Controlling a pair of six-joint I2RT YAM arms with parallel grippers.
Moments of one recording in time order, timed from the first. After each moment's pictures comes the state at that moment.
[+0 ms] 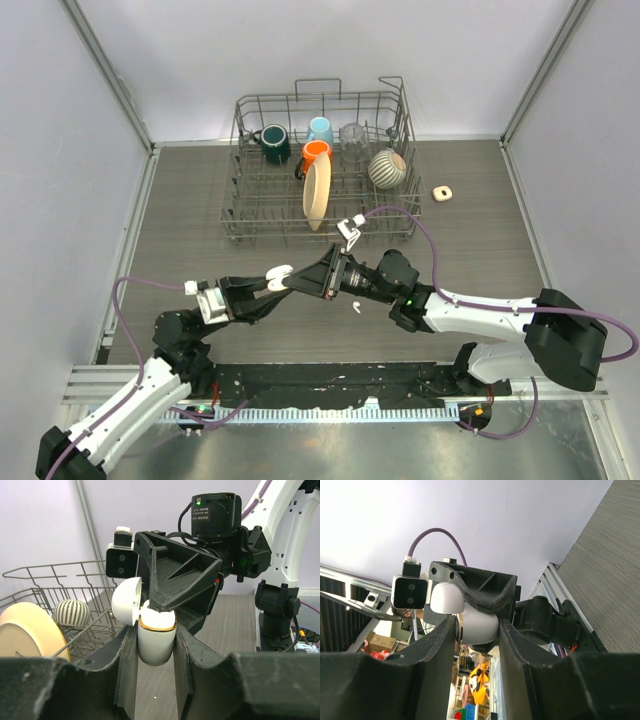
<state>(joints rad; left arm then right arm) -0.62 0.37 0.08 0.81 0.55 -0.13 1.03 1.27 0.58 0.86 -0.28 1.28</state>
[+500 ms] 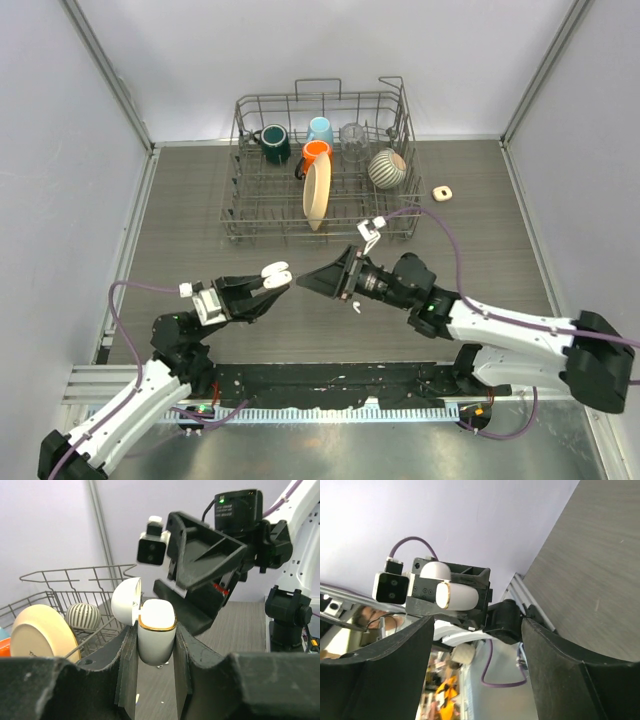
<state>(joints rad) -0.62 0.35 0.08 0.81 0.51 -0.13 1.02 1.13 0.54 0.68 -0.20 1.17</state>
